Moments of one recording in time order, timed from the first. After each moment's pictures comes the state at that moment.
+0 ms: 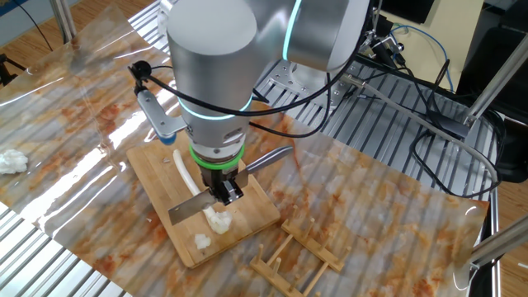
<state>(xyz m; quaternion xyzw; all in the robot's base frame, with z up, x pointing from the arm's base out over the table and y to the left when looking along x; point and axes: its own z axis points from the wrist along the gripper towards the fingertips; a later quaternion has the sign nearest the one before) 0.584 0.019 0.085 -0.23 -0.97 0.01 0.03</state>
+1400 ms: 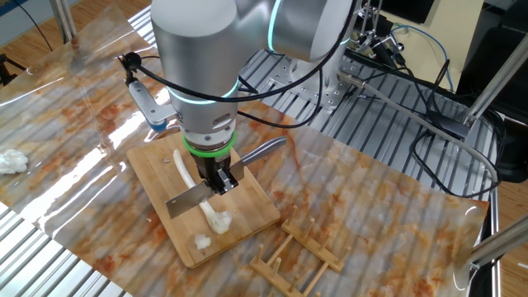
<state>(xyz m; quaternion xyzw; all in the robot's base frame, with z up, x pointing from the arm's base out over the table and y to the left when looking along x) 0.570 0.006 0.076 -0.21 -0.98 -0.01 0.03</state>
